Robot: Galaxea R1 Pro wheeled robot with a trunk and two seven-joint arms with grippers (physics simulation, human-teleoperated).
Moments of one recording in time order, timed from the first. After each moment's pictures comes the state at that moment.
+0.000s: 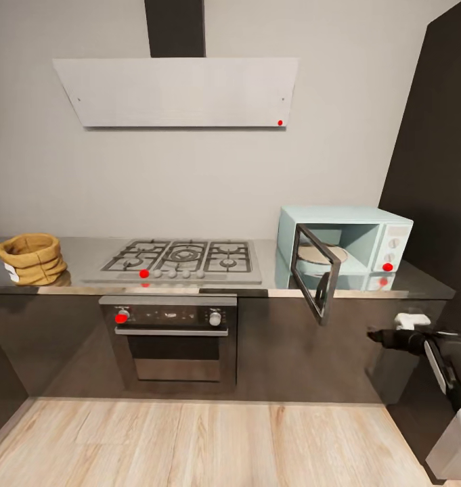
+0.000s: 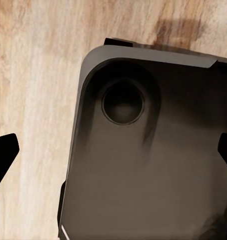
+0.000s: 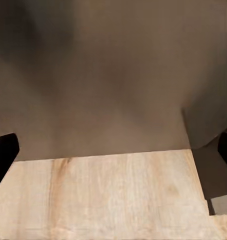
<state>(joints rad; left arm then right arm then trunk) 0.00 0.02 0.01 -0.05 0.18 -0.10 0.00 -0.70 -0.38 -0.29 -0.84 0.17 0.60 0.45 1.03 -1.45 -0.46</state>
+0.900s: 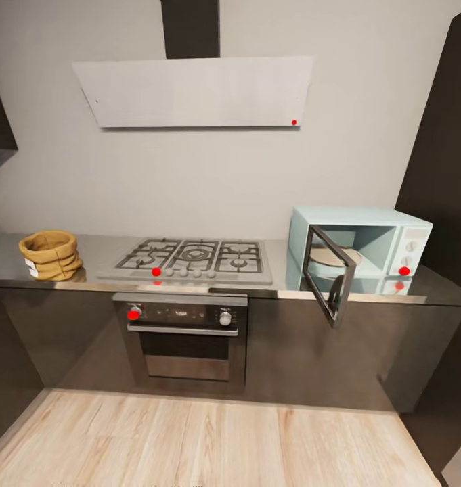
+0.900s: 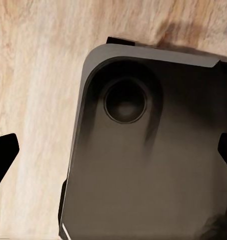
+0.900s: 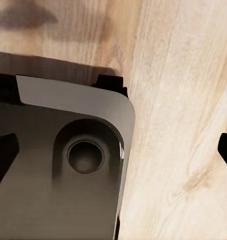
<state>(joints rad) 0.00 0.02 0.02 -0.04 0.18 -0.10 0.01 -0.19 -0.09 -0.28 0.02 0.39 0.04 0.13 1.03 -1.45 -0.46</state>
